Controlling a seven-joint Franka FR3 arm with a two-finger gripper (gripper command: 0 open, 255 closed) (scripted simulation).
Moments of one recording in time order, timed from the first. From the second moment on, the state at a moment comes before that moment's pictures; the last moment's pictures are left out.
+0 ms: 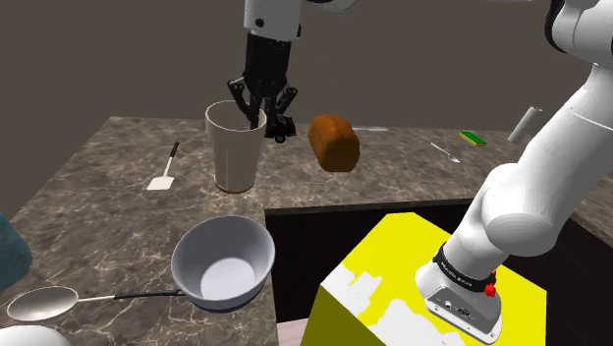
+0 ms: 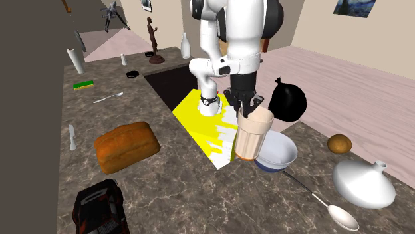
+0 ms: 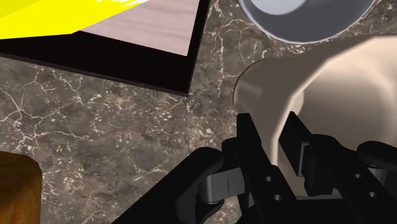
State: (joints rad) arm 0.15 -0.08 0.36 -1.86 0.14 1.82 0.80
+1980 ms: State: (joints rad) arm 0.26 -0.17 0.51 -1.90 0.18 1.81 1.04
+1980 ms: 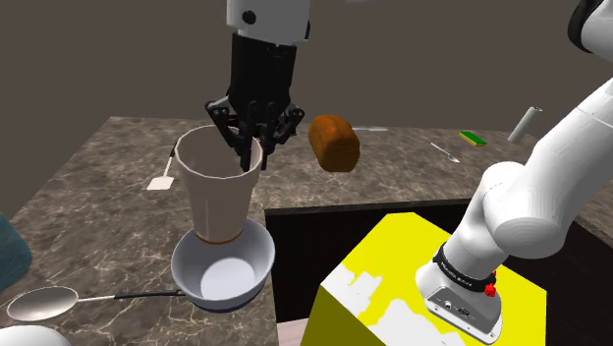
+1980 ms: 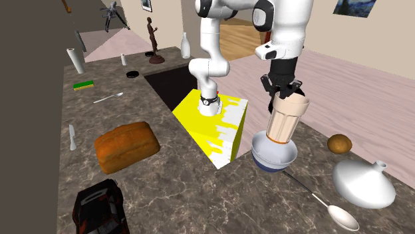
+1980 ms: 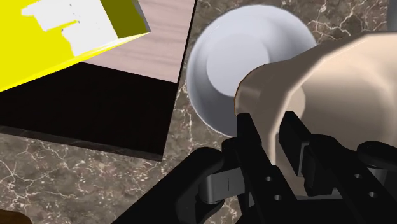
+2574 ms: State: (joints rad) arm 0.27 -0.16 0.51 -2.02 0.19 1.93 1.03
